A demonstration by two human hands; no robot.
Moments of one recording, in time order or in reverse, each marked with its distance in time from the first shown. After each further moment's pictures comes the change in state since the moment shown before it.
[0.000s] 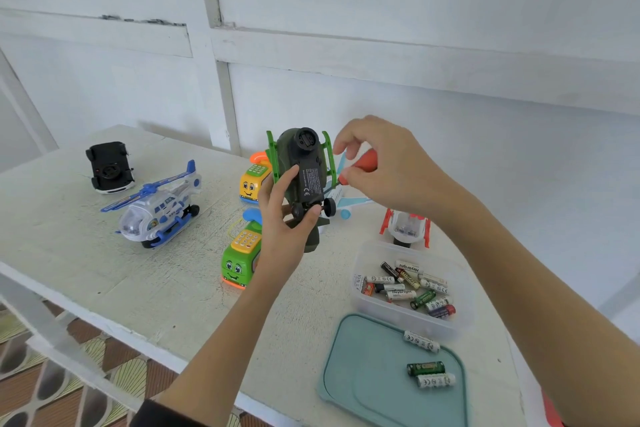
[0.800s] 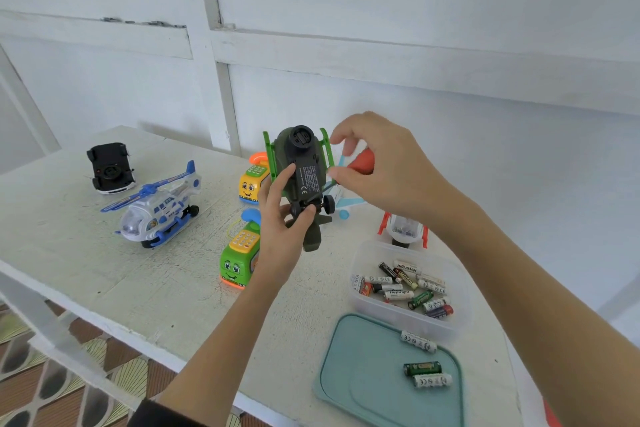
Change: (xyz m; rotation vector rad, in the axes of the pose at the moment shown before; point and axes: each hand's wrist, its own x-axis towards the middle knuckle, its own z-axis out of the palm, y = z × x) left_hand -0.002 0.002 0.003 -0.112 0.008 -0.004; right_hand -0.004 0.001 0.001 0.014 0.075 -0.104
